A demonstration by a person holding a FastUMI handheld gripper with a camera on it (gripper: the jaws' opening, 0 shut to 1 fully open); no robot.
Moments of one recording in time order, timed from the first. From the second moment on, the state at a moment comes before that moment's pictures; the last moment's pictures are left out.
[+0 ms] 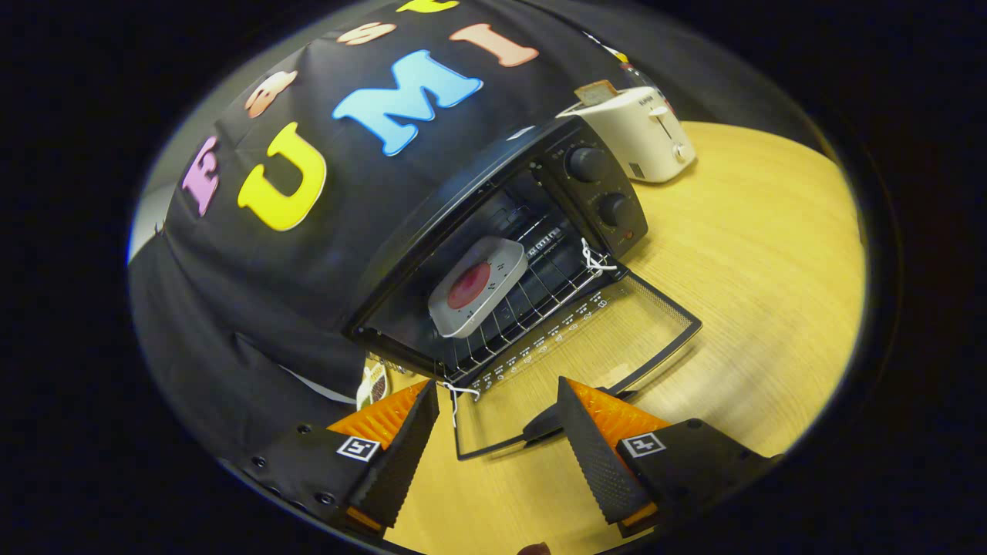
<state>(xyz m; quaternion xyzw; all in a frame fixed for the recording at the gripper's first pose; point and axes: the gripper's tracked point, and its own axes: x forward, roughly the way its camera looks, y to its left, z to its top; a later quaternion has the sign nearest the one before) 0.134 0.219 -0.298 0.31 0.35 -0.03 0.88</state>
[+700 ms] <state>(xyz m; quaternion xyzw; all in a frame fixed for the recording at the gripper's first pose) 0.076 0.201 -0.368 0.04 0.44 -0.01 0.90</state>
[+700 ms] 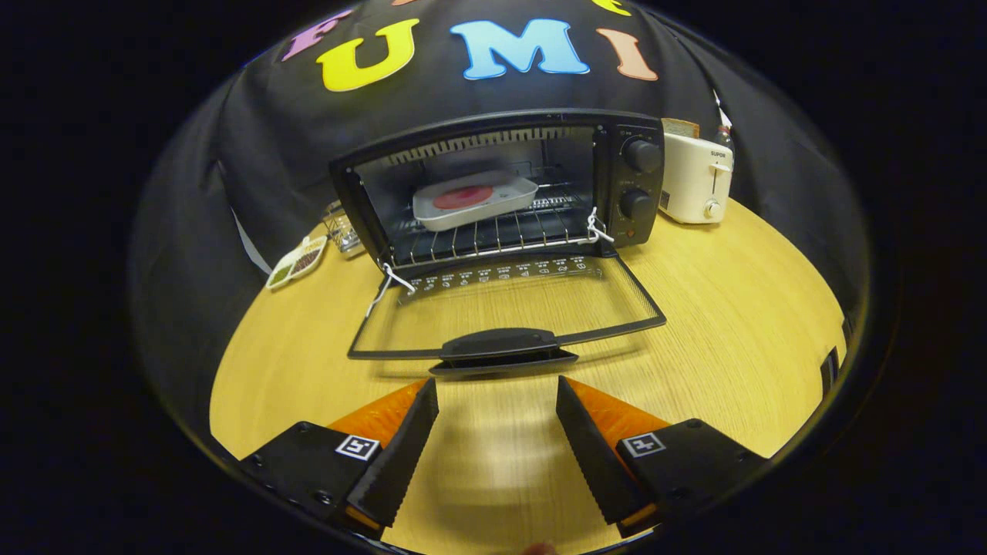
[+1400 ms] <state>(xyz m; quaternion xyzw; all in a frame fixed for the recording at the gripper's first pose) 0.092 0.190 -0.396 0.00 0.47 -0.03 0.88</state>
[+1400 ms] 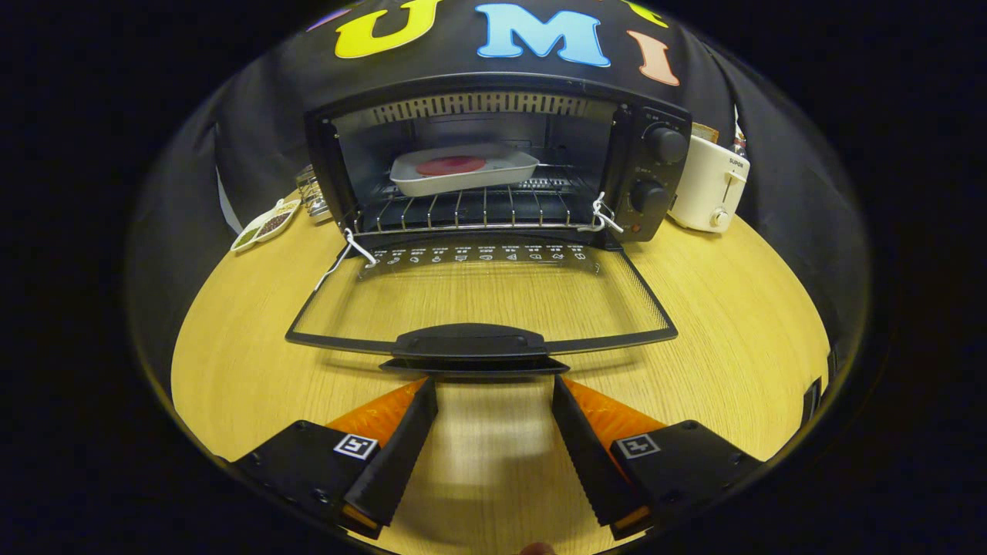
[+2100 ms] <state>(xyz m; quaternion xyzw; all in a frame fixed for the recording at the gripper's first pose) 0.100 0.190 -0.346 -0.02 0.40 0.00 0.92</state>
